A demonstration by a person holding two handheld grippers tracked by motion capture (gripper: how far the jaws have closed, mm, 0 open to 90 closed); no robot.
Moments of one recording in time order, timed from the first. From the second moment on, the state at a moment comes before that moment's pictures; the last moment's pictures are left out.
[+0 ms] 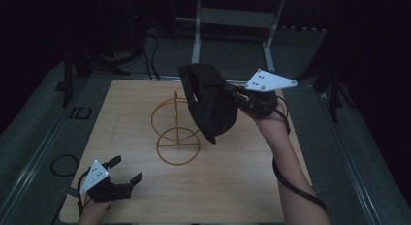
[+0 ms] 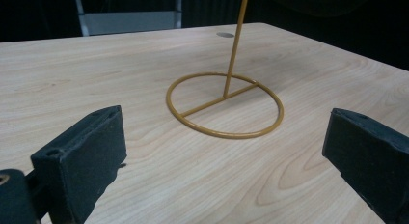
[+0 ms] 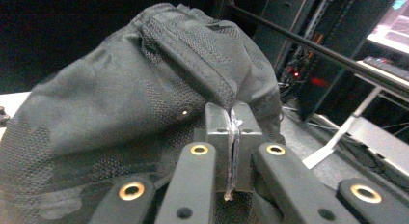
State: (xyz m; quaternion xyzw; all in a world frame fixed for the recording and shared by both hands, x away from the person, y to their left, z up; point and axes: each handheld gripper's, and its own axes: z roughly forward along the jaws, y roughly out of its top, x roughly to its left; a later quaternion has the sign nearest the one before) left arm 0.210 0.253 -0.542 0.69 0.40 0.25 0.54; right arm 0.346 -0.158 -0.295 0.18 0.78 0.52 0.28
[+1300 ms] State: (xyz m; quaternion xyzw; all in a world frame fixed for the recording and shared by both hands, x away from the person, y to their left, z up) left arm 0.212 0.268 -0.547 0.66 0.41 0.24 0.57; right arm 0.367 -0.077 -0.345 0.17 0.85 0.48 0.17
